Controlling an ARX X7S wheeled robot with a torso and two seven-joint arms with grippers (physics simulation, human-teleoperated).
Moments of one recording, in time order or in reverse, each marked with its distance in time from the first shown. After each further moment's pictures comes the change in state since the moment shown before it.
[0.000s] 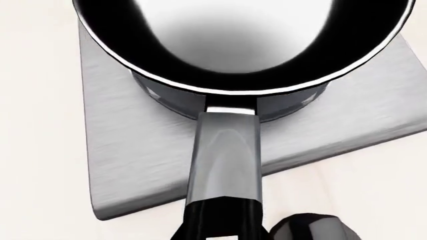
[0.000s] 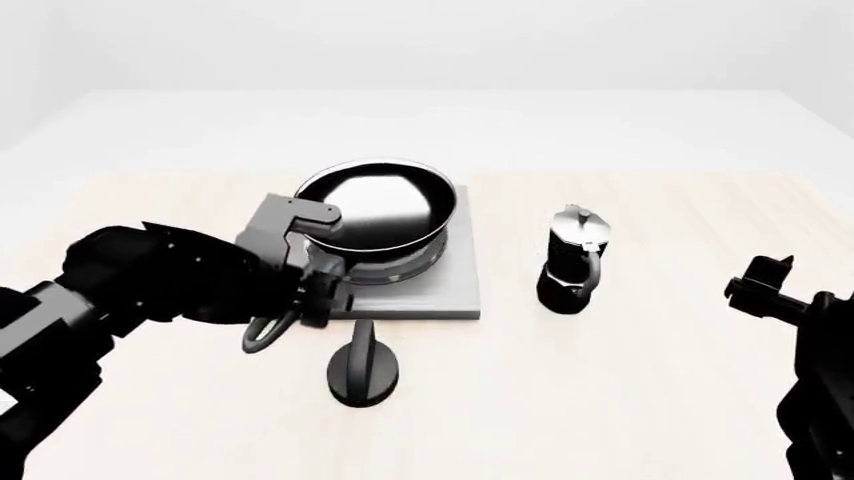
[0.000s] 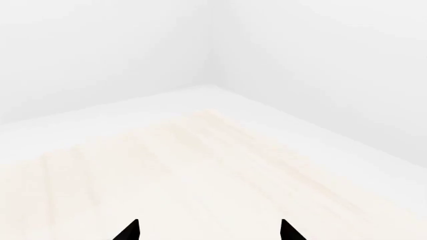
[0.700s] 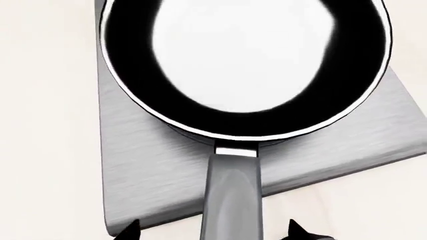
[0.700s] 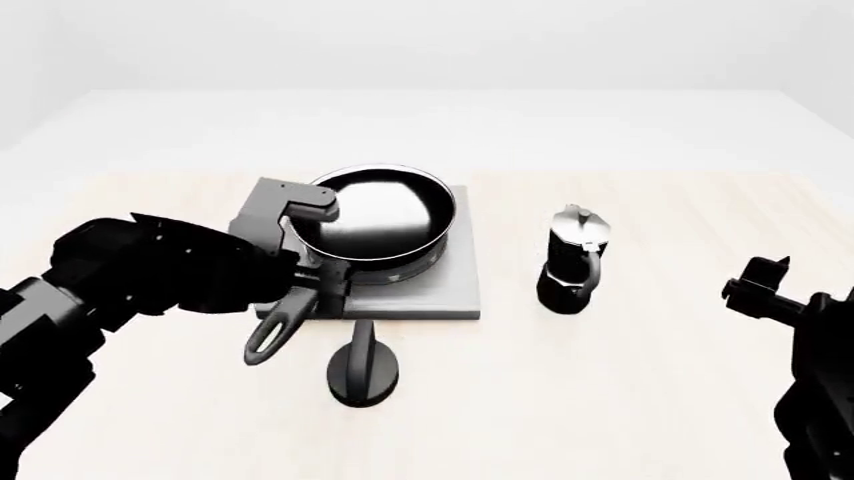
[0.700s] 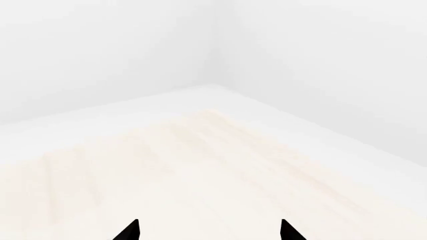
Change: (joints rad) left arm -0.006 -0.016 -0.057 0.024 0.023 0.013 -0.020; right arm -0.005 0.000 -0.005 0.007 0.006 -0.011 0.001
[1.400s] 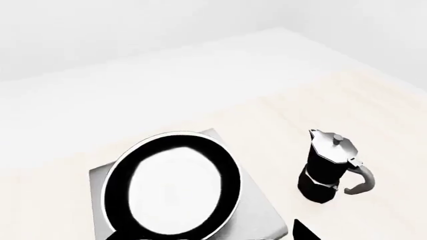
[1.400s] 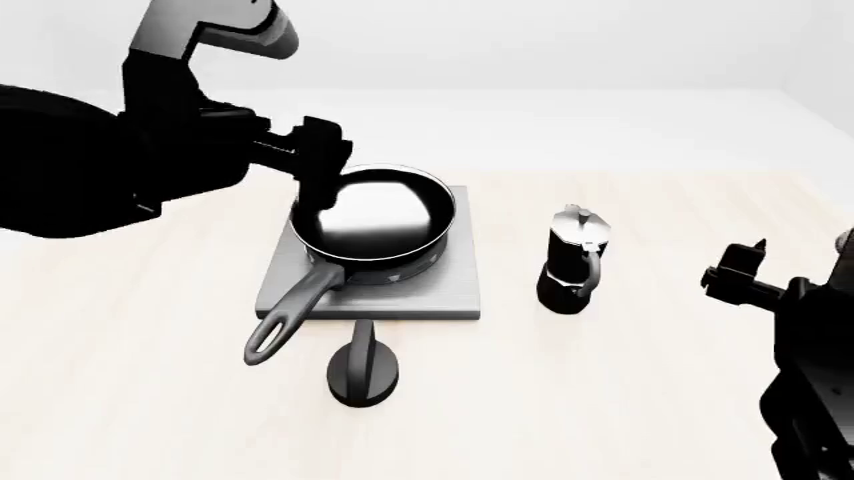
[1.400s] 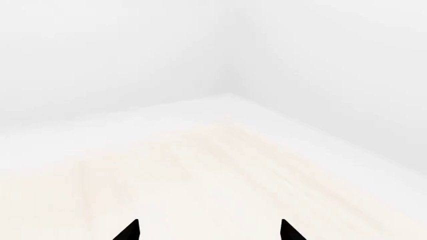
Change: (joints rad) left arm -0.264 -0.295 -0.250 0.593 -0.215 -0.061 -0.141; right arm 0.017 -0.001 -0.055 -0.050 0.013 0.018 -0.011
